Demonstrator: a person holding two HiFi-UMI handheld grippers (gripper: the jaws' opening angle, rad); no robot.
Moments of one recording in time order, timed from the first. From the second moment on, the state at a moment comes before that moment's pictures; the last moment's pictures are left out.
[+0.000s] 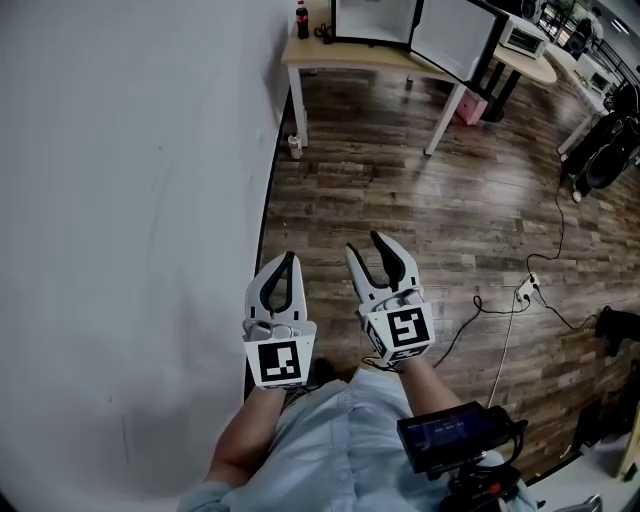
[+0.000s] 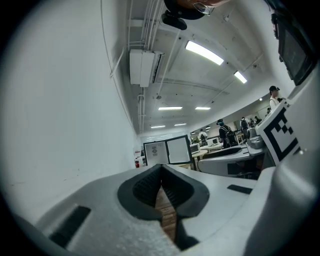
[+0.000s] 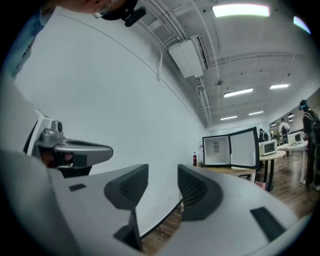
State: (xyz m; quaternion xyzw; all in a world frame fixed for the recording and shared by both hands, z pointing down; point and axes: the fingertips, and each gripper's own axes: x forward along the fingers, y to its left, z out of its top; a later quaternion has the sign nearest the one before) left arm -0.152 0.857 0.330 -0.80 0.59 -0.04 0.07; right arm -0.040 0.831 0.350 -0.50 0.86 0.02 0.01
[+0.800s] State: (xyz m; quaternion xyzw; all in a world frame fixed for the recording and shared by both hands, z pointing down) left arm -0.133 0.690 0.354 -0.81 0.59 -0.06 0.07; right arm -0.013 0.662 0.372 -0.52 0.86 0.02 -0.01
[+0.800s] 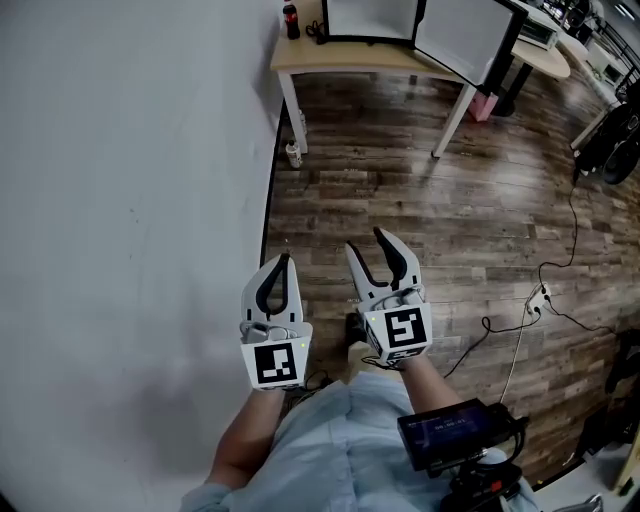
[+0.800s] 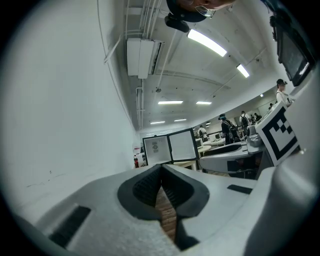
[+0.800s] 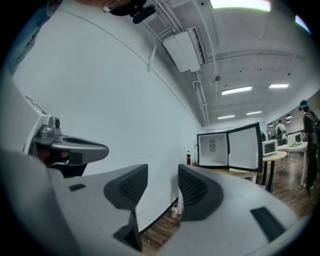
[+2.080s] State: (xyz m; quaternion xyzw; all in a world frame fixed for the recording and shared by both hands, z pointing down) left arm -0.188 0.321 0.365 -0.80 0.59 -0.04 0.05; right arm -0.072 0.301 0.391 -0.51 0.86 0.02 -0.04
